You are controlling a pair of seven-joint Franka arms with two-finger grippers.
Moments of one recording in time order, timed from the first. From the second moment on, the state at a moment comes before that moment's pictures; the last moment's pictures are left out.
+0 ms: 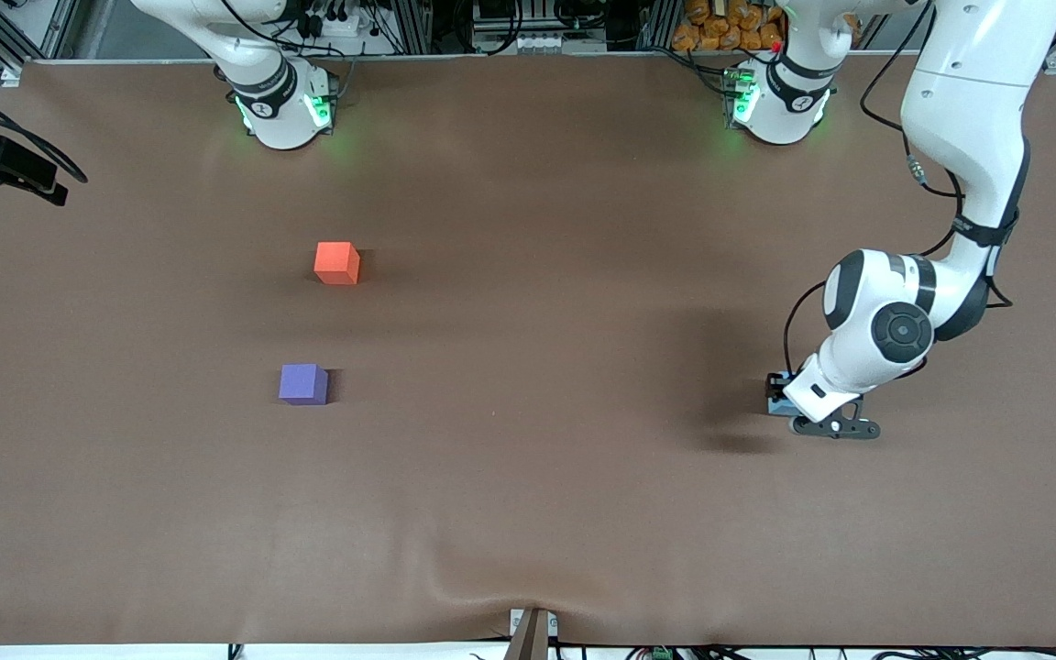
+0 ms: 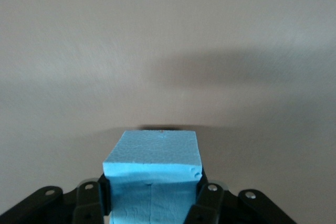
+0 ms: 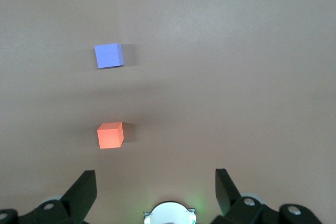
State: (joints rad) left arm -0.03 0.53 -0.12 -1.87 0.14 2.43 -0.14; right arm -0.08 -0.05 0.03 -1.51 -0.01 1.36 0.03
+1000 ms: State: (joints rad) left arm -0.51 0.61 -0.32 -1.49 0.14 2.05 -0.85; right arm -0.08 -0.04 0.03 -1.51 -0.01 1.35 0.03
